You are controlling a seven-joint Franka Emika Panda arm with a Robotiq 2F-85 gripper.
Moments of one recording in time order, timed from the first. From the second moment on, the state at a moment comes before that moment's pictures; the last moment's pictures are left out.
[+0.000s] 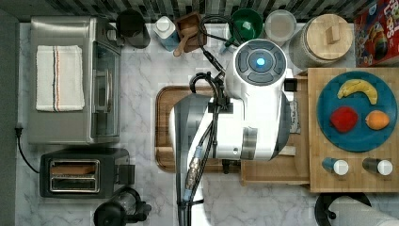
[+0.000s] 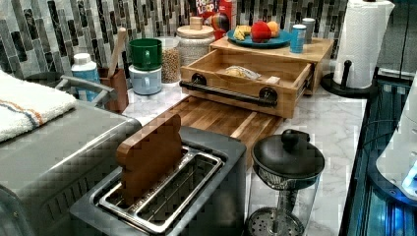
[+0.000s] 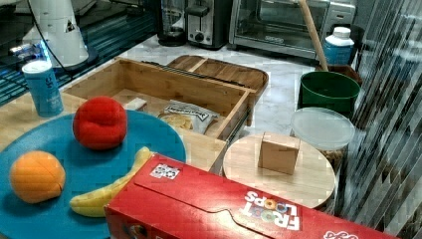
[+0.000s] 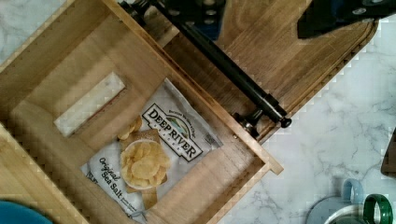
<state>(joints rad) -0.04 0.04 -0.03 -1.85 -0.04 0.26 -0.07</state>
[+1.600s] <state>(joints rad) -0.03 0.03 0.03 -2.05 0.02 0.37 -0.29</state>
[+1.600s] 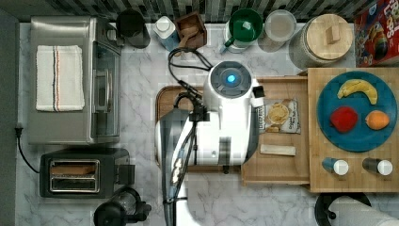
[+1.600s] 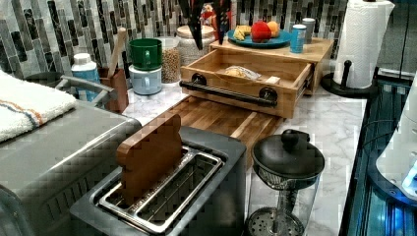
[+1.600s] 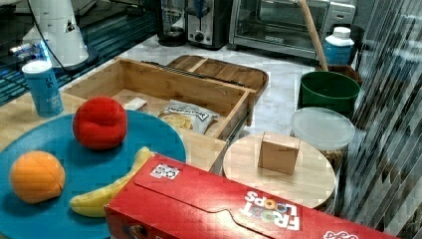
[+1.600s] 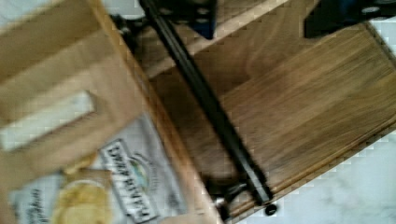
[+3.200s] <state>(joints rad) 0.04 0.11 0.04 -2.40 -0.22 0.89 -0.53</state>
